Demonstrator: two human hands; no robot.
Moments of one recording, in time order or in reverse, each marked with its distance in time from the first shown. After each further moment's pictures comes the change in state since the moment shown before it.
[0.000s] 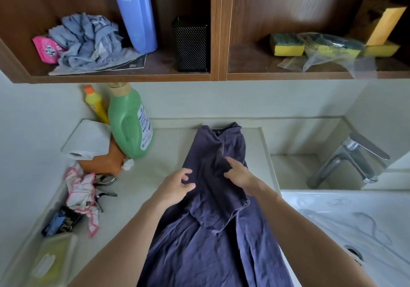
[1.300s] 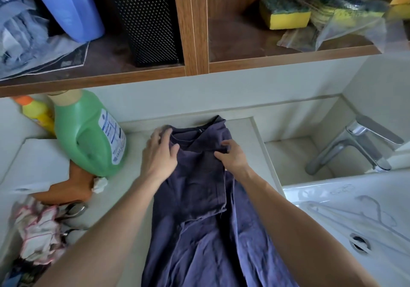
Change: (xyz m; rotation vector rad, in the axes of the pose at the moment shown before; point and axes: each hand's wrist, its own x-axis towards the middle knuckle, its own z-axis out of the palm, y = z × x) left_hand 0.123 0.033 -0.027 0.446 0.350 0.242; right_hand 0.084 0.007 -0.016 0.123 0.425 0.079
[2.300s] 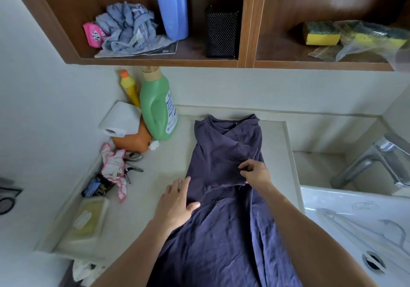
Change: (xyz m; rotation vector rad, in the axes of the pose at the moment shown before) left_hand -0.242 -0.018 0.001 0.195 -0.297 -0.184; right_hand -0.091 0.046 -0.005 -0.248 -0.143 -0.150
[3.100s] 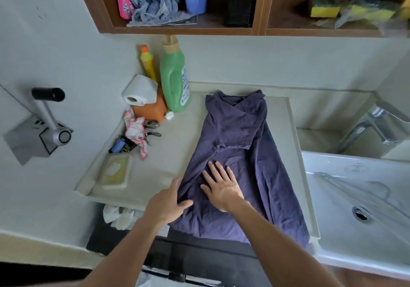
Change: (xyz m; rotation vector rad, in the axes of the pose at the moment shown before) left_hand -0.149 -0.044 0.005 -0.294 -0.092 -0.116; right_hand -0.174 0.017 0.128 -0.965 -0.293 -0.497
